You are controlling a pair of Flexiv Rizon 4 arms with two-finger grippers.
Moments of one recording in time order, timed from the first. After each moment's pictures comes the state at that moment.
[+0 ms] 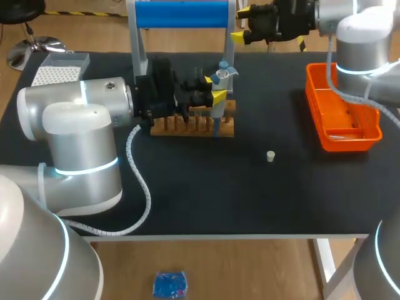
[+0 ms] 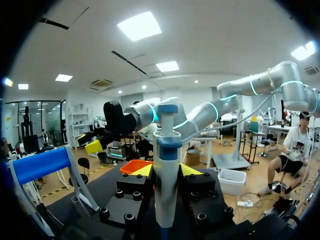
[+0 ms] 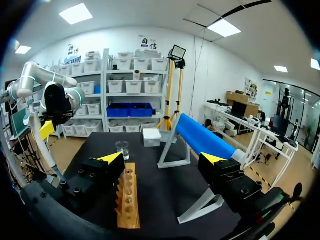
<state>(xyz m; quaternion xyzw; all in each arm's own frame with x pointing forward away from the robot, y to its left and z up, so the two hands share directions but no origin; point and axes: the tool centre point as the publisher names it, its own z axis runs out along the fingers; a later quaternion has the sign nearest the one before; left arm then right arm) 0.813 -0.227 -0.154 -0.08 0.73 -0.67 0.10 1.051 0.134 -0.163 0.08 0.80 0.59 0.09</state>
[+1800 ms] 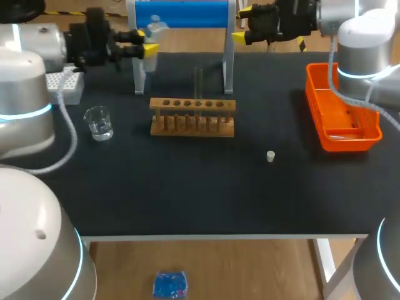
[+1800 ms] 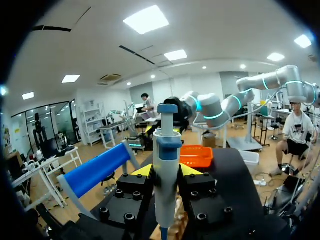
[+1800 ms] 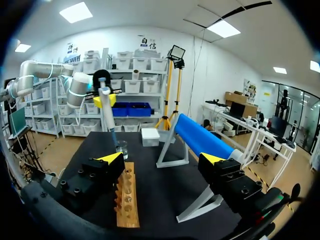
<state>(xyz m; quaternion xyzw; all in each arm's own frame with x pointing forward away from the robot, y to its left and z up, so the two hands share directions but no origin) 0.949 -0.066 -0.131 -0.09 0.76 -0.62 0.16 1.048 0.130 -0.162 0.08 0.80 0.59 0.10</state>
